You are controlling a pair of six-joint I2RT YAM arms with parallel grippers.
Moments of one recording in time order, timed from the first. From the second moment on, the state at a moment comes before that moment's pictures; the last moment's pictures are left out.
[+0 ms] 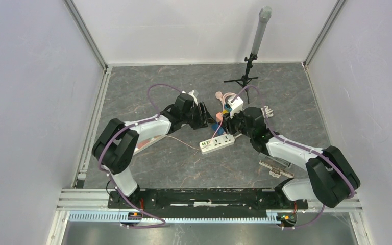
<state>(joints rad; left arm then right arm) -0.63 1.72 1.00 0.07 0.28 -0.85 0.55 1.34 0.59 0.37 -0.16 -0.01</state>
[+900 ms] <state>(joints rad) -0.64 1.77 1.00 0.15 0.30 -0.87 0.56 1.34 0.54 0.46 -0.16 -0.01</state>
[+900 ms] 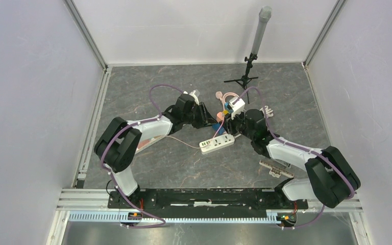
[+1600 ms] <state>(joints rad) -0.65 1.77 1.02 0.12 0.28 -0.87 0.56 1.18 0.55 0.51 -0.18 -0.11</state>
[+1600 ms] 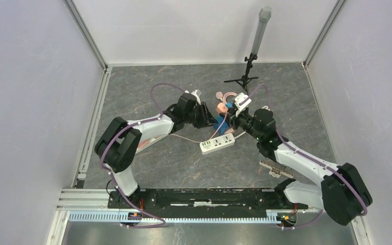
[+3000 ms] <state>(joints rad) -0.64 0.68 0.87 -0.51 0.01 -0.69 0.45 1.07 0.57 -0.50 0.57 0.27</state>
